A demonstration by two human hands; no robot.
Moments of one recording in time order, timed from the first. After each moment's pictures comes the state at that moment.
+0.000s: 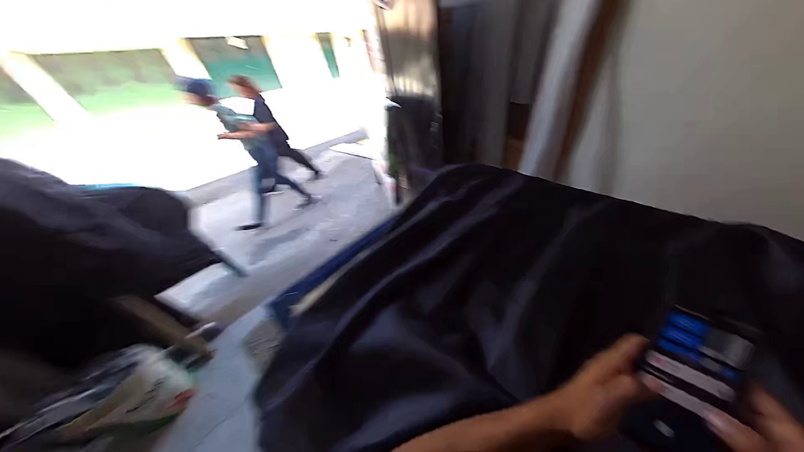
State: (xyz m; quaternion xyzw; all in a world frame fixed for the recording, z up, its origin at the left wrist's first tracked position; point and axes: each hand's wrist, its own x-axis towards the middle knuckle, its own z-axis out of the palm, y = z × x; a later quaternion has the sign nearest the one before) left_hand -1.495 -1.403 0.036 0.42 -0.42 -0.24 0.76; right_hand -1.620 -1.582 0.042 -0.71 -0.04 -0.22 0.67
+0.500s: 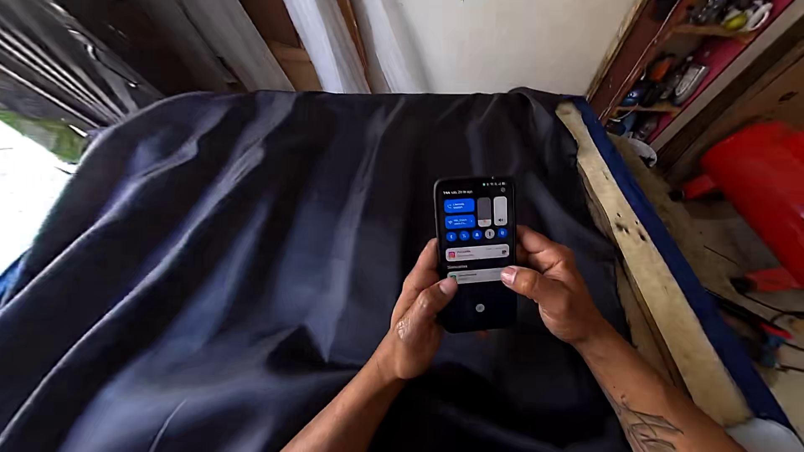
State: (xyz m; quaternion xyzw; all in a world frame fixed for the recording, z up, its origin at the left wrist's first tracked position) left_hand -1.493 -1.403 0.035 0.33 -0.39 -0.40 0.76; right_hand -1.620 -1.565 0.063 -0.68 0.02 -0.23 0.69
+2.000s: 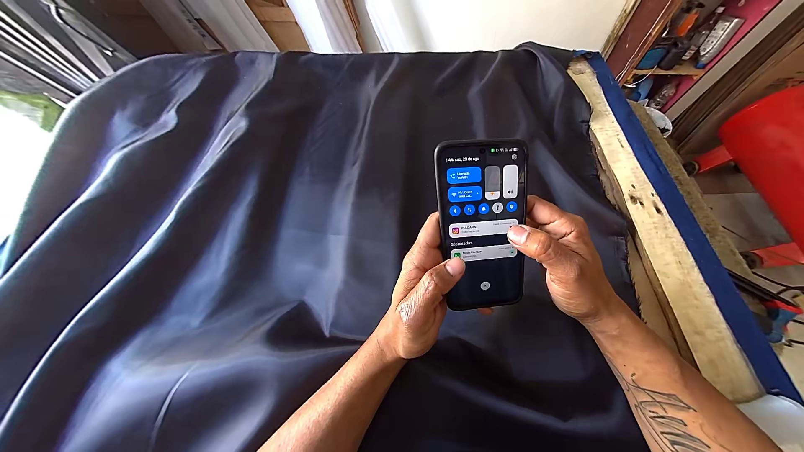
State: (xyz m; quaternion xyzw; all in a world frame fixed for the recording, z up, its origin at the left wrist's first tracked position) left_hand -1.497 -1.405 0.038 0.35 -0.41 -0.39 0.75; right_hand -1.622 -1.564 0.066 -0.70 0.04 -0.26 0.67
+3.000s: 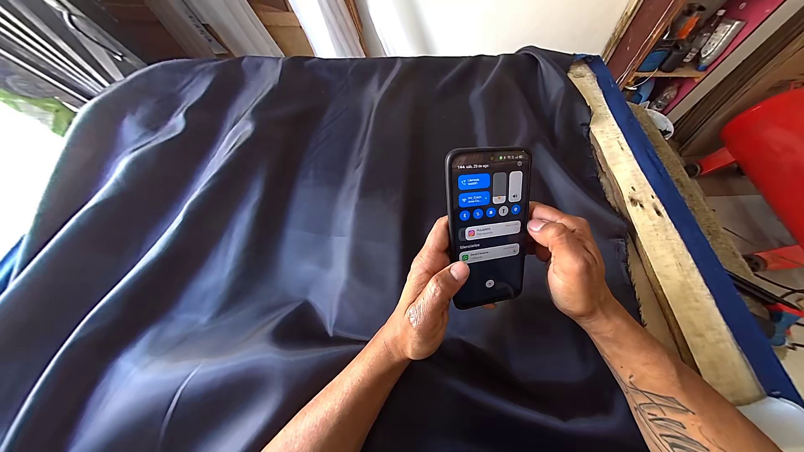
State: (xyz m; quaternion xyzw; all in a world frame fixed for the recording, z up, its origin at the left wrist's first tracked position) left_hand -1.498 -1.406 0.036 0.38 -0.43 -0.38 0.73; right_hand -1.622 -1.563 0.062 -0.71 0.10 -0.31 0.62
